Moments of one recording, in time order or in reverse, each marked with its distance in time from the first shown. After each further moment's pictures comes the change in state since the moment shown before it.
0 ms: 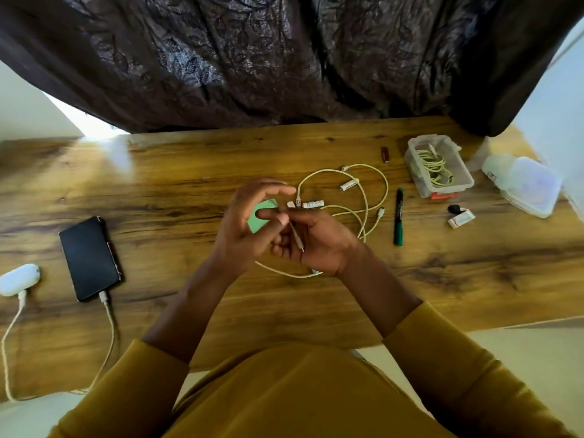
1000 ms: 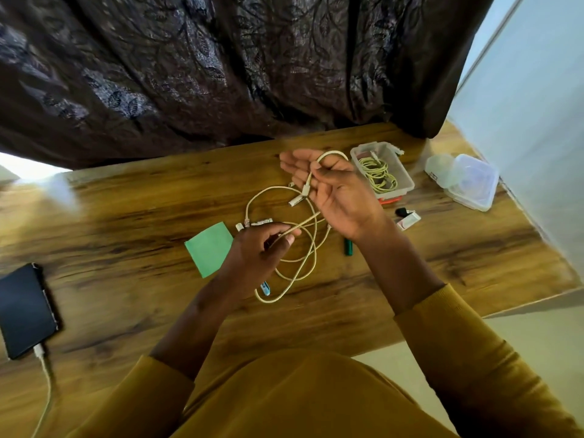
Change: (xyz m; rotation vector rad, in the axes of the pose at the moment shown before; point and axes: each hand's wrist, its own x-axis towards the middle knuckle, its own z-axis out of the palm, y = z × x) left_hand 0.033 0.020 0.102 0.051 -0.268 -0.308; right_hand -0.077 -0.106 -0.067 -0.226 0.180 -0.661
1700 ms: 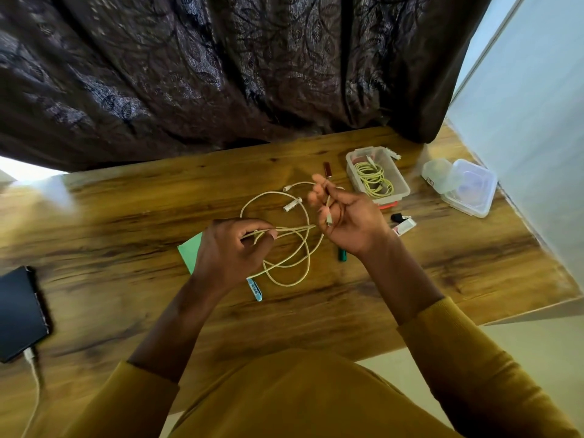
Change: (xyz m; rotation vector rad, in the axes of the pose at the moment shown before) left_hand 0.004 0.007 -0.019 0.211 0.284 0.144; right_hand -0.010 0.010 -0.041 0.477 0.207 0.366
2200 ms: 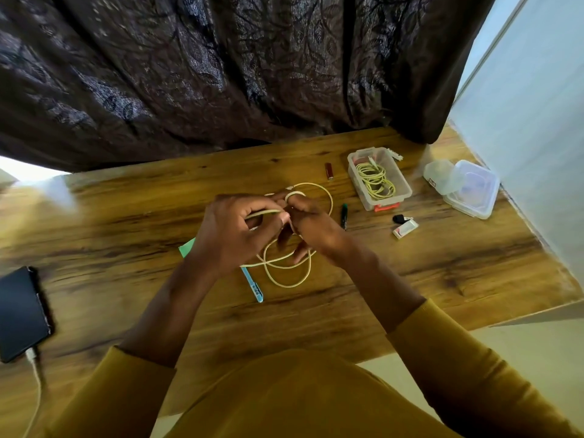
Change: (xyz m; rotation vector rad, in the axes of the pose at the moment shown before) left_hand 0.029 0.030 -0.022 -0.042 -0.077 0.129; right_hand -0.010 0.035 0.040 -1.082 -0.086 -0.138
